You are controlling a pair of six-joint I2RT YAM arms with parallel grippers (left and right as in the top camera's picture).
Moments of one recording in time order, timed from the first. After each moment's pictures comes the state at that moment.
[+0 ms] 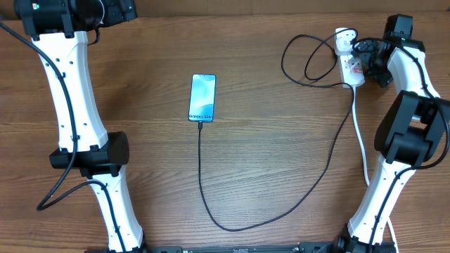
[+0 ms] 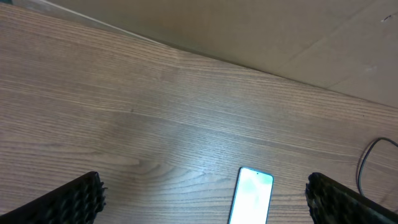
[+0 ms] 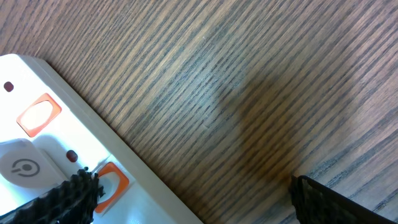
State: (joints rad) left arm 0.07 2.33 3.02 -1.55 0.07 -0.24; right arm -0.27 2.44 2.03 -0.73 0.02 0.59
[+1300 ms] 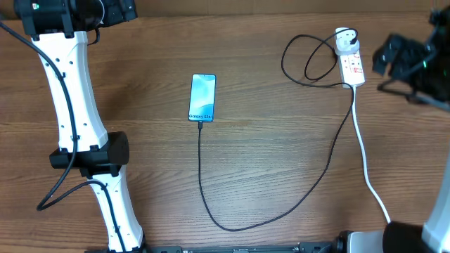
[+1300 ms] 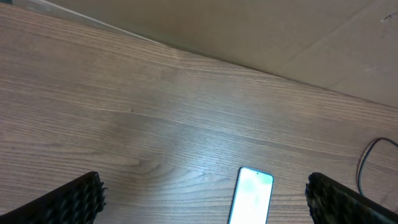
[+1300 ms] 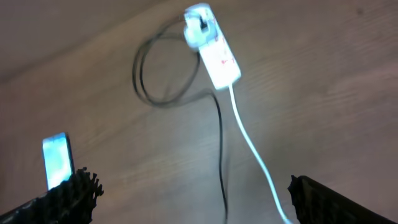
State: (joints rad) left arm 0.07 2.33 3.02 -1.55 0.07 -0.24; right arm -0.17 1.57 2.10 -1.51 -0.03 0.26
